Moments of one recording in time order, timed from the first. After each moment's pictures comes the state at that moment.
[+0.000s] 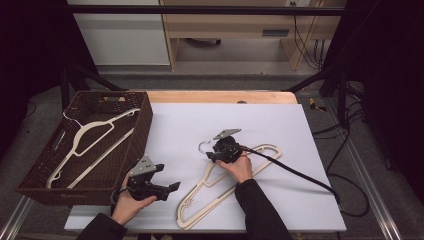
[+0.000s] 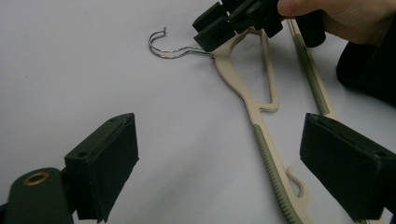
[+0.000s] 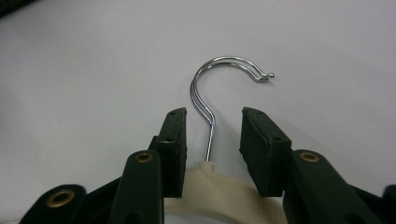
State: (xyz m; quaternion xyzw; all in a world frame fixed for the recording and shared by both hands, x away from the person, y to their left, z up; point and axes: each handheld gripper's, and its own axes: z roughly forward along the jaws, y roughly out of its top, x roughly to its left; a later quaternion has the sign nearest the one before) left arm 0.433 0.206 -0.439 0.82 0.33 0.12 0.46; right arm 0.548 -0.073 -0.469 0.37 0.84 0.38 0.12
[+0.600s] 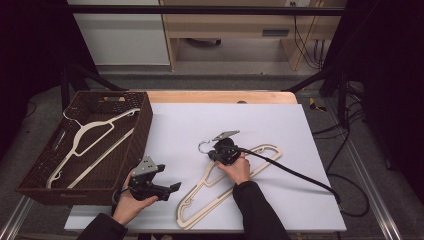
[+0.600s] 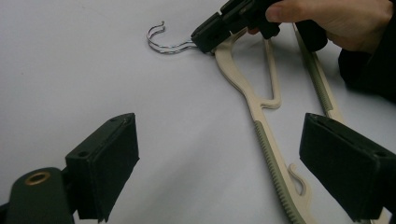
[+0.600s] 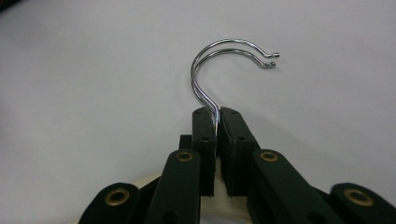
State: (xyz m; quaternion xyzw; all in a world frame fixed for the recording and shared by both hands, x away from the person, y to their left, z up) left arm 0.433 0.204 -0.441 0.82 0.33 0.12 0.45; right arm 0.546 -0.068 -0.476 0.40 0.83 0.37 0.10
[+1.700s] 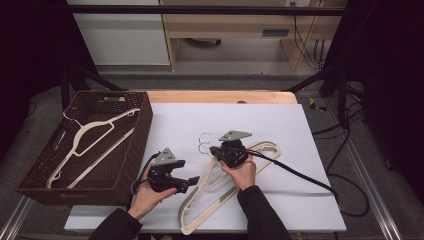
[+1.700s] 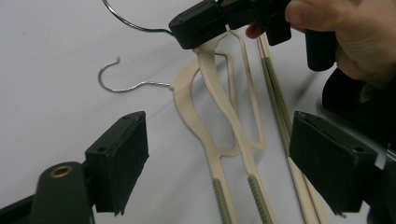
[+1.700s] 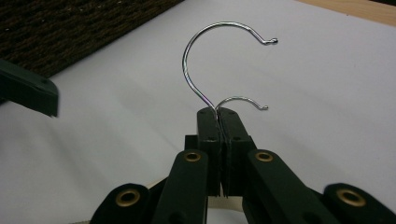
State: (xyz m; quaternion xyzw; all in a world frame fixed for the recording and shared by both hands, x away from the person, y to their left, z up) left arm 0.452 0.146 -0.425 0.83 0.31 0.08 0.46; right arm 0.509 -0.084 -0.431 0.37 0.80 0.44 0.14
